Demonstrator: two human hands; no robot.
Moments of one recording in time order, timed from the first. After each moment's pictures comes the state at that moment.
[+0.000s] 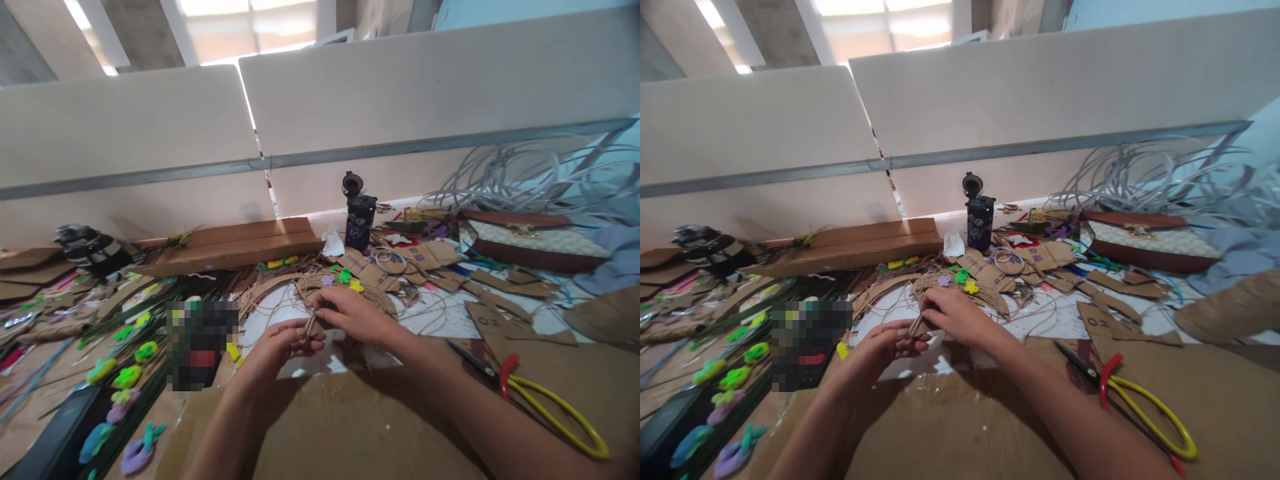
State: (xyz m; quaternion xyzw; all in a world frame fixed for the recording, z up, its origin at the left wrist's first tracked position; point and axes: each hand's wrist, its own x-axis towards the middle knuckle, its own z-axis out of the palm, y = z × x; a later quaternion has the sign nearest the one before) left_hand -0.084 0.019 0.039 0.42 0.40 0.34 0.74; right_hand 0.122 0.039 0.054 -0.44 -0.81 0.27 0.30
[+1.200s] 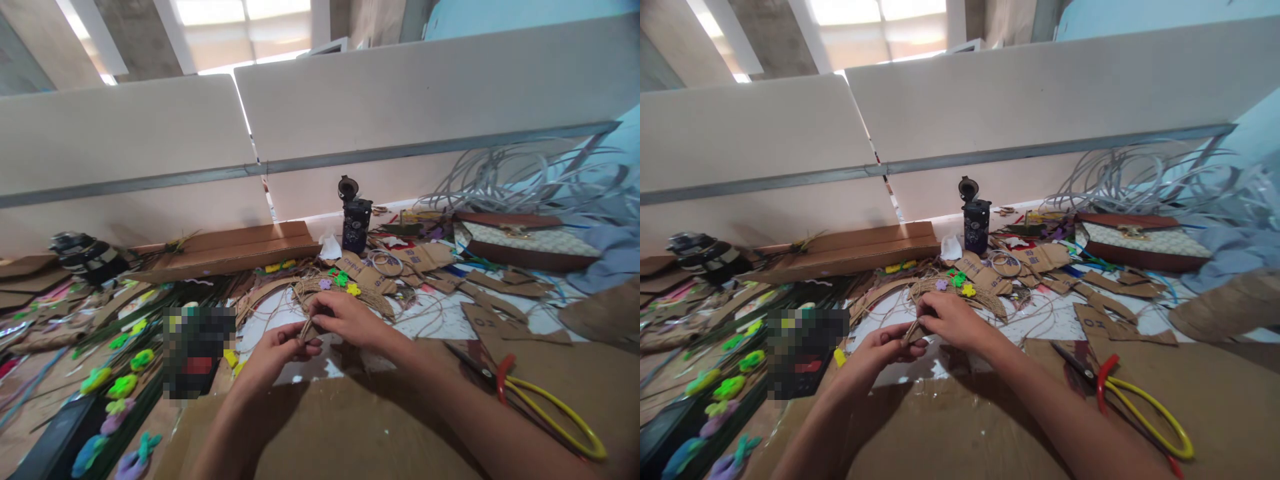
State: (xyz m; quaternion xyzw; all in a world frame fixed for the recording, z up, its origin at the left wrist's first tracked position) left_hand -0.082 0.019 0.043 0.47 0.46 0.31 0.69; right_hand 0.119 0.040 0.046 -0.44 -0.79 0.28 0.33
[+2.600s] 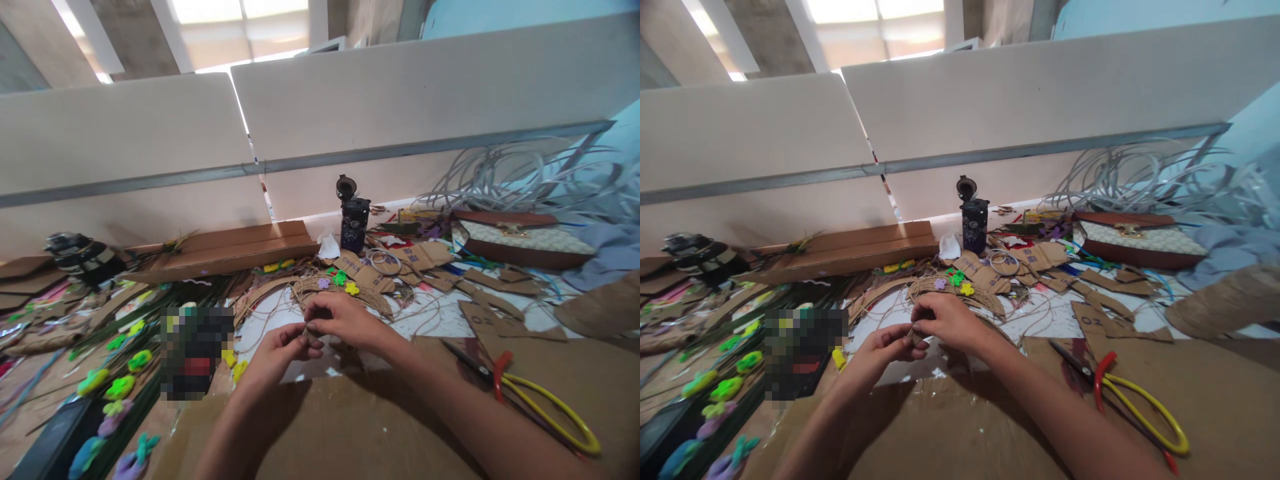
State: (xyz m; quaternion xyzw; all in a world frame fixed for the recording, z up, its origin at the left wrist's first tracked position) left_hand -0.074 0.019 0.040 0.47 0.43 0.32 0.70; right_hand 0.117 0.038 0.047 -0.42 -0.77 0.33 0.35
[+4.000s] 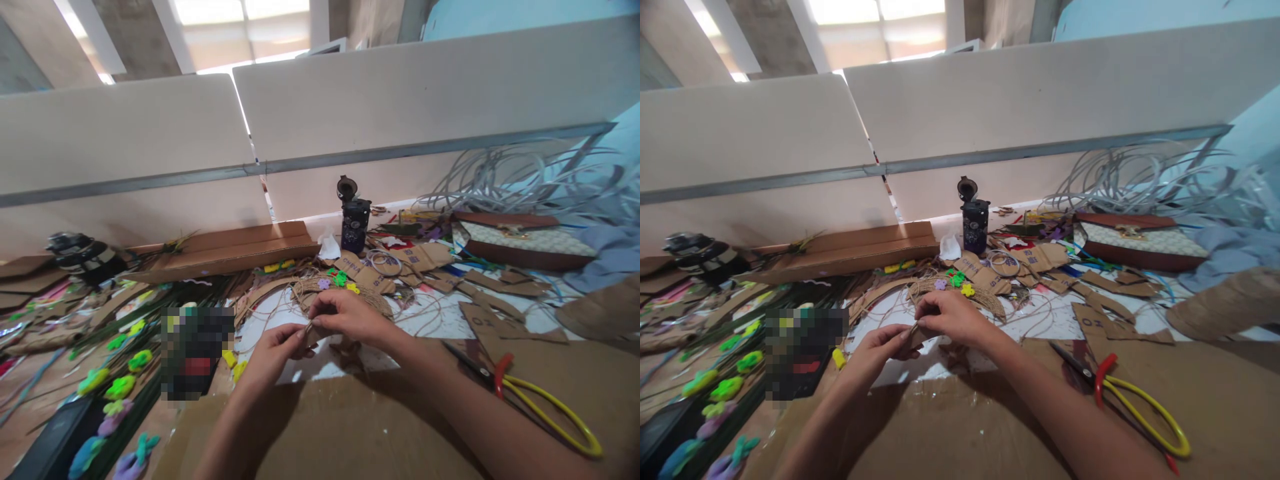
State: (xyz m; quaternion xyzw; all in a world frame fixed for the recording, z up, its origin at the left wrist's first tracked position) left_hand -0.082 0.025 0.036 0.53 0.46 0.32 0.64; right_hand 0.124 0.045 0.041 -0.43 -0.73 0.41 0.35
